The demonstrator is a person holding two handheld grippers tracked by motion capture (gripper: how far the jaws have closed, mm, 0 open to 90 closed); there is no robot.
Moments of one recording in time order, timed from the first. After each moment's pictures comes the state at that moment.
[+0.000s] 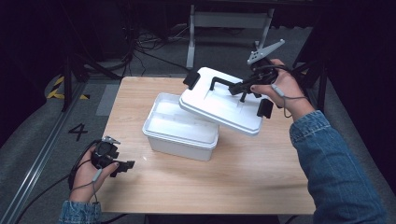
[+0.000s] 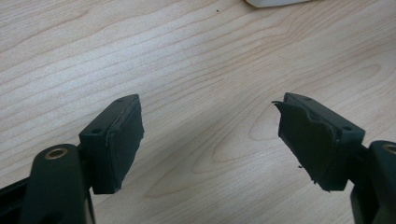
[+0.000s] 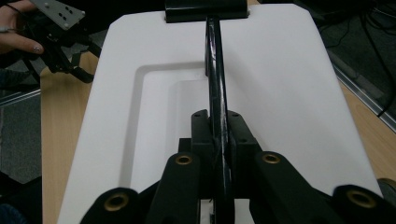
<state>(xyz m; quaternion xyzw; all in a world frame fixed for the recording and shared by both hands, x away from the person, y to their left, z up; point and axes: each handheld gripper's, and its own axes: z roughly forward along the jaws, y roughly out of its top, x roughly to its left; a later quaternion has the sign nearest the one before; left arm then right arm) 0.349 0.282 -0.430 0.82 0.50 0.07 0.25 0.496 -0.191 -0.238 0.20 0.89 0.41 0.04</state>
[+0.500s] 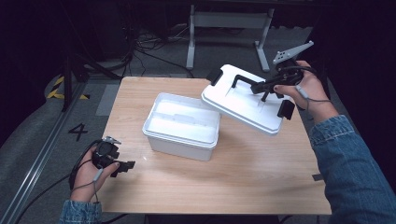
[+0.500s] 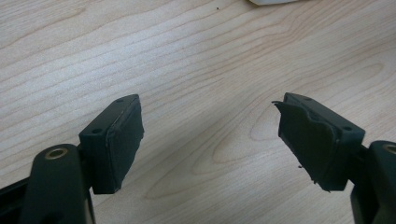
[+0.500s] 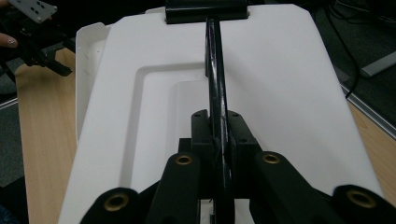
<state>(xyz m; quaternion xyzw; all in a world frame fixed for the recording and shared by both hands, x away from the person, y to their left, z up) 0.350 0.281 -0.432 0.82 0.51 0.06 0.25 0.490 -0.252 -0.236 0.25 0.88 0.40 0.07</state>
